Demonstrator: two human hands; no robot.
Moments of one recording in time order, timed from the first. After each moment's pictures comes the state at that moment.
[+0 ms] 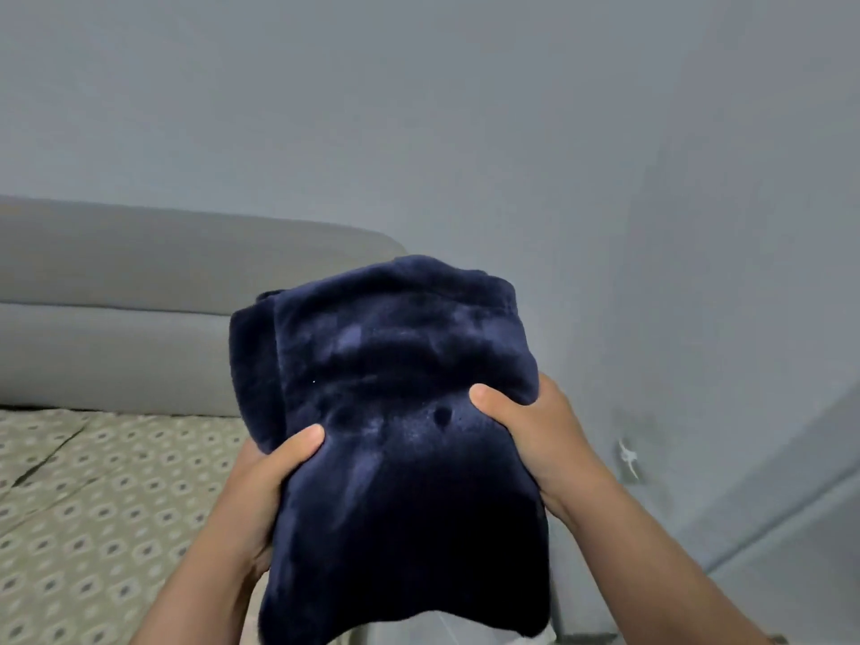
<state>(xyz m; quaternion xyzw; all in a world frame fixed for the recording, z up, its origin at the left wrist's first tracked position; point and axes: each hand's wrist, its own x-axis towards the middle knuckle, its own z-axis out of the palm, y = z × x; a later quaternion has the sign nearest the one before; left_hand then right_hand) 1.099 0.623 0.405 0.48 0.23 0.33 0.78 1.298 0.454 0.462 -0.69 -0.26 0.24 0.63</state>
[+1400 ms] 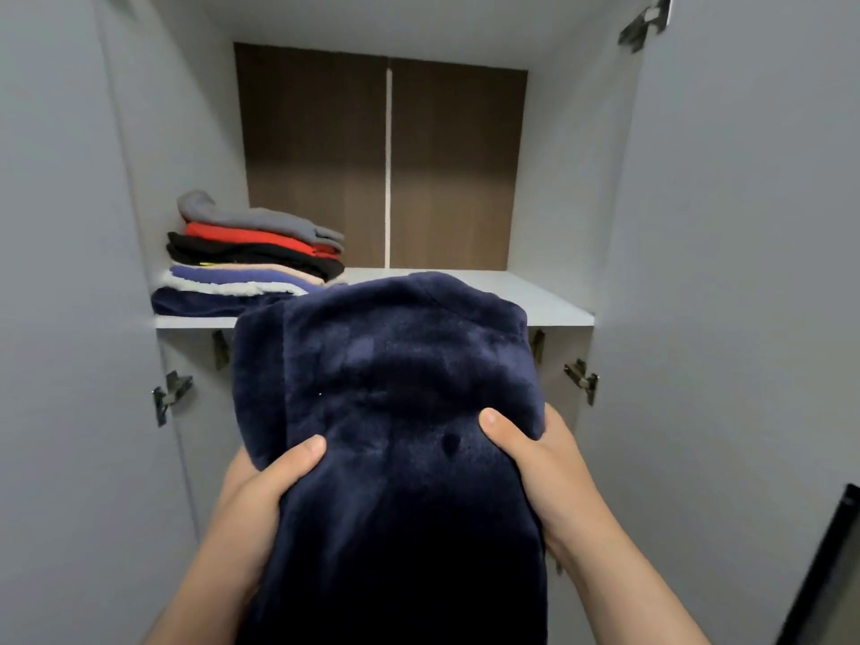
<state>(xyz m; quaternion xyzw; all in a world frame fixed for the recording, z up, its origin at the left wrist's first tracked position) 1.537 0.006 0.567 0.47 -0.28 -0.22 0.81 1.349 -0.153 0.592 -0.64 0.21 -0.44 0.59</state>
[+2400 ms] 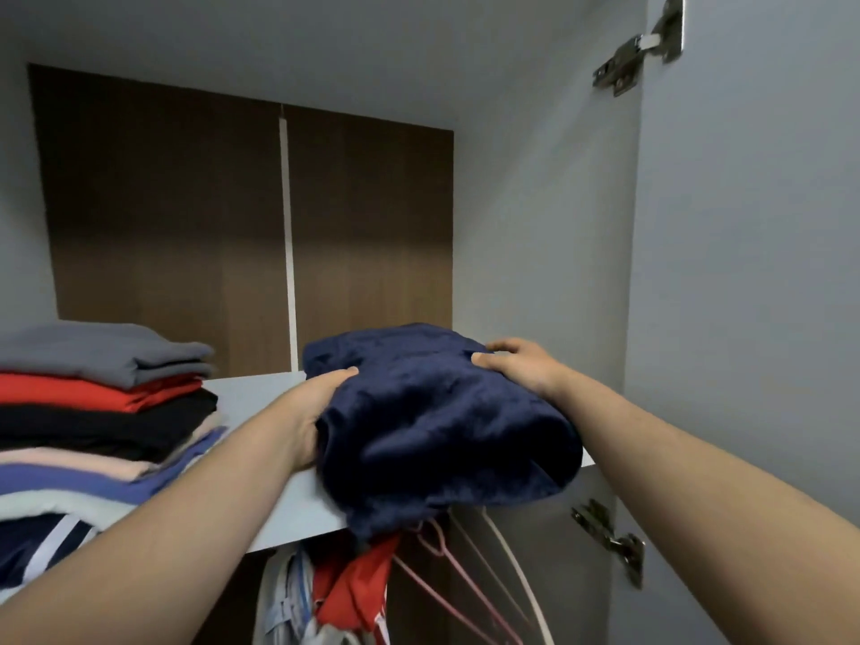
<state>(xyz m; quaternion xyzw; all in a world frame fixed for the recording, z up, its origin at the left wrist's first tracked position) 1.713 -0.358 0.716 0.57 -0.34 -0.39 0.63 1.491 -0.515 0.739 -0.75 0.40 -0.36 0.38</state>
